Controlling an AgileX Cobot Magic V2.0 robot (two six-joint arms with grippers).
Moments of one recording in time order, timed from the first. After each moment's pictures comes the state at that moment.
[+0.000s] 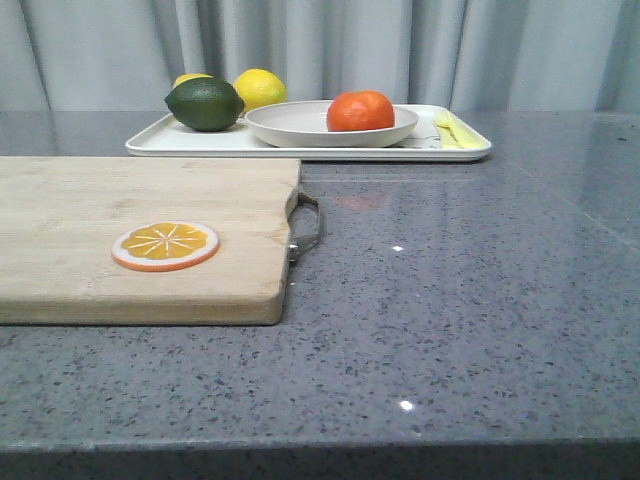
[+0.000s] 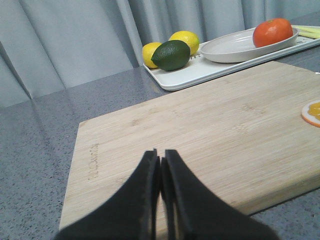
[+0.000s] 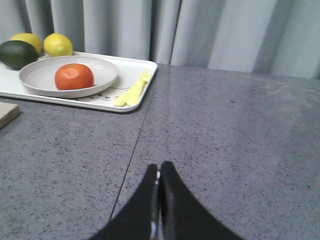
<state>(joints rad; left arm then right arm) -0.24 0.00 0.00 0.06 0.13 0.14 0.12 0.21 -0.26 0.06 0.25 -0.05</state>
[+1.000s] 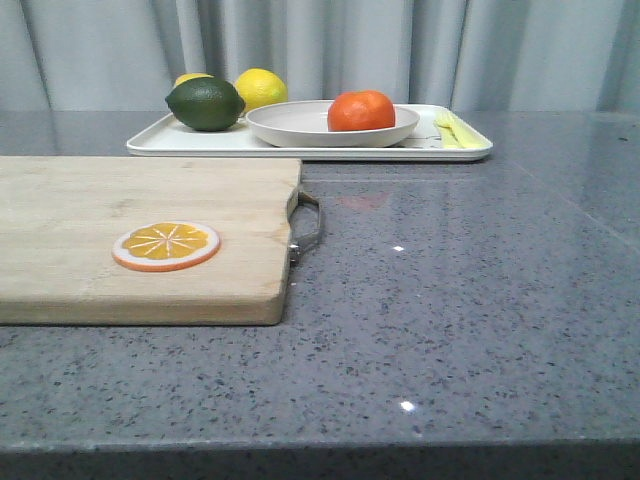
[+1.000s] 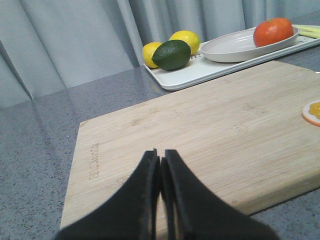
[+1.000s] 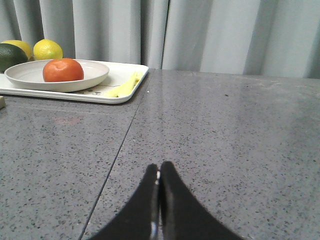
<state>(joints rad) -0.24 0.00 0.00 0.06 0.13 0.14 0.12 -0.01 0.03 -0.02 0.06 0.05</state>
